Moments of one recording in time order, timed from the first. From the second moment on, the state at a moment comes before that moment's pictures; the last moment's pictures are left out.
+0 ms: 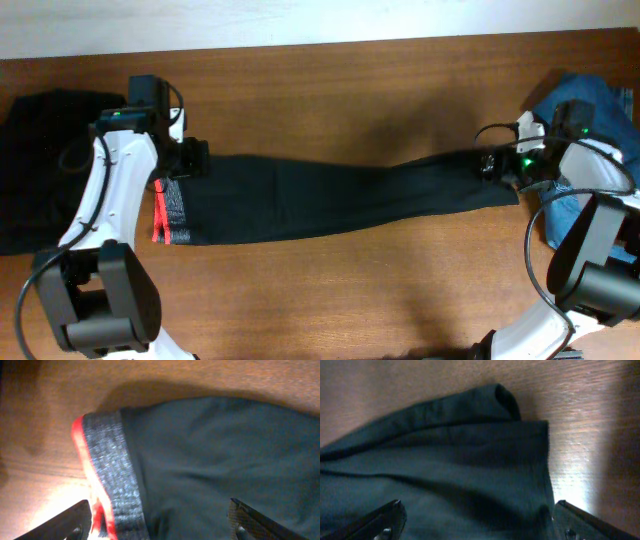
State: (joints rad) left arm 0.05 1.84 1.52 -1.02 -0.04 -0.04; right arm -0.41 1.91 1.26 -0.70 -0.33 -0.22
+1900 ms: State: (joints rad) left arm 0.21 1.84 1.52 -1.04 0.13 -0.05; right arm -0.24 1.98 1.76 -1.11 0.05 -0.24
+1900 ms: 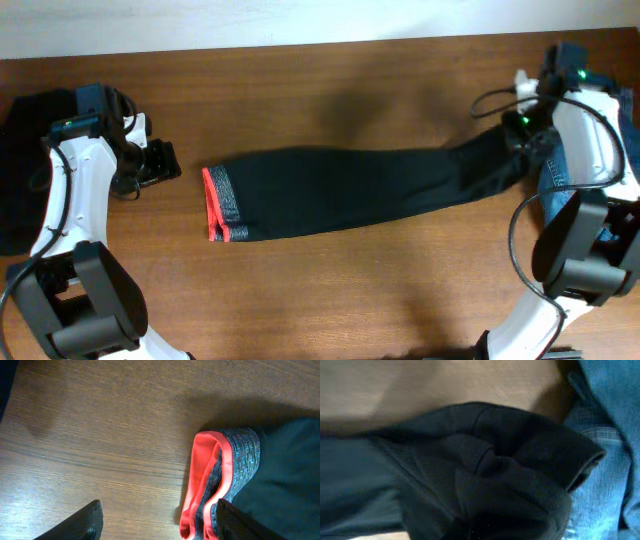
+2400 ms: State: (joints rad) left arm 0.21 1.84 1.52 -1.03 0.13 -0.05; right arm 0.24 1.98 1.82 -1.17 0.05 -0.23
